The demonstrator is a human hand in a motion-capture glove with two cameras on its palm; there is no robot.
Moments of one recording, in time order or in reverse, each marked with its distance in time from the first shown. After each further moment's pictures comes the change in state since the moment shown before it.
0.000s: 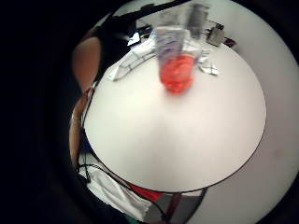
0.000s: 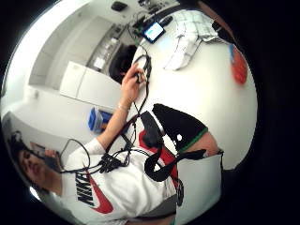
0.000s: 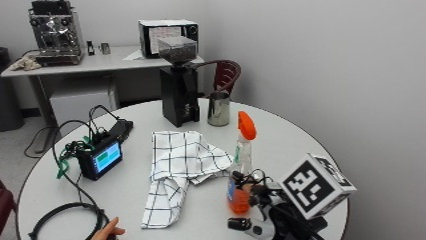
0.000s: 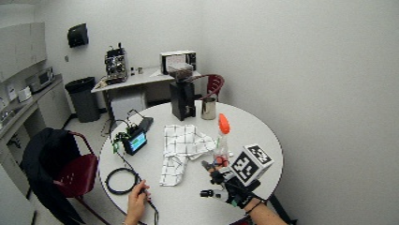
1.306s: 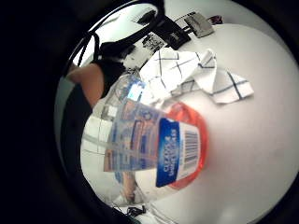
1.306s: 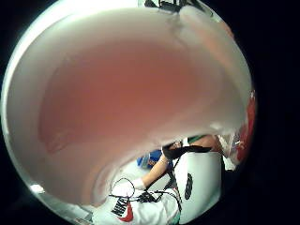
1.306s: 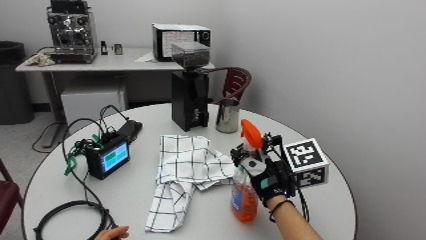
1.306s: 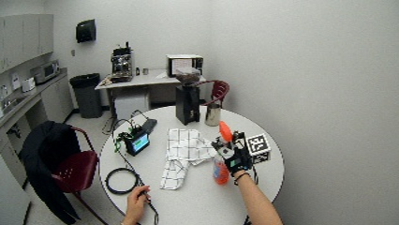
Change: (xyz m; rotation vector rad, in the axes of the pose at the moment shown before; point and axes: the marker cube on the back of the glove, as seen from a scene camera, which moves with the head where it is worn) arm 0.088 -0.108 0.003 0.296 -0.613 0.354
